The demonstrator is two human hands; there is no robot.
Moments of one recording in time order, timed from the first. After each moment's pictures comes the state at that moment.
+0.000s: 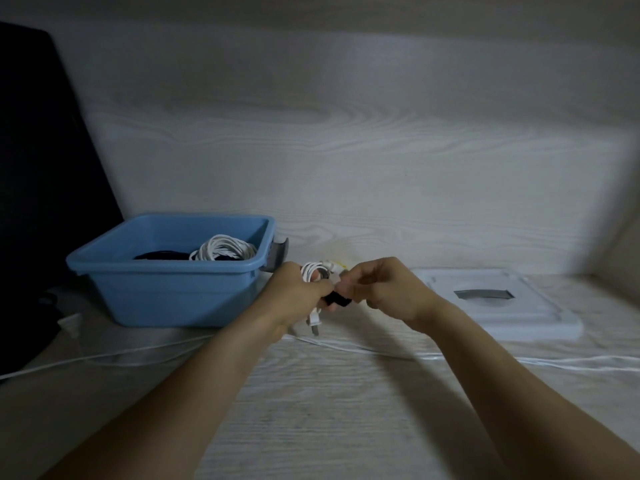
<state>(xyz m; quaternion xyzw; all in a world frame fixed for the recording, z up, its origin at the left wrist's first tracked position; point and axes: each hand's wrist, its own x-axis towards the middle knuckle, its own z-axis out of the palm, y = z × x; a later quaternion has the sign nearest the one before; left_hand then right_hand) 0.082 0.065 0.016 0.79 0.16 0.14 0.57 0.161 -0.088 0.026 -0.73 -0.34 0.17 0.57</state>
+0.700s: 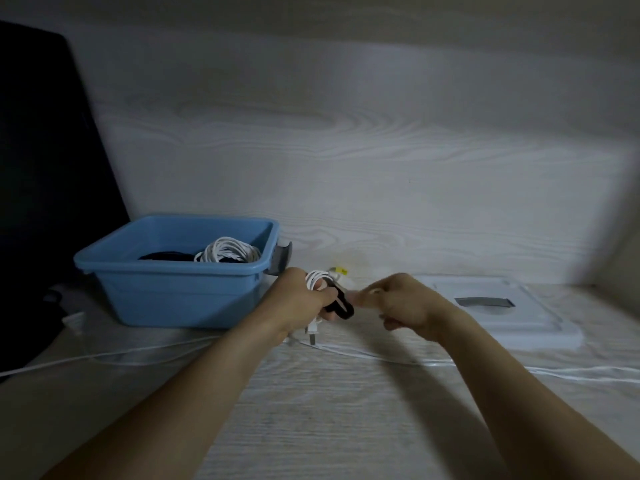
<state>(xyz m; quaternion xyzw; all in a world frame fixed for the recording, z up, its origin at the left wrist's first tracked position) 0.086 0.071 0.010 0.82 0.16 0.12 0.53 0.173 -0.097 0.023 -0.83 -0.23 0.21 0.46</state>
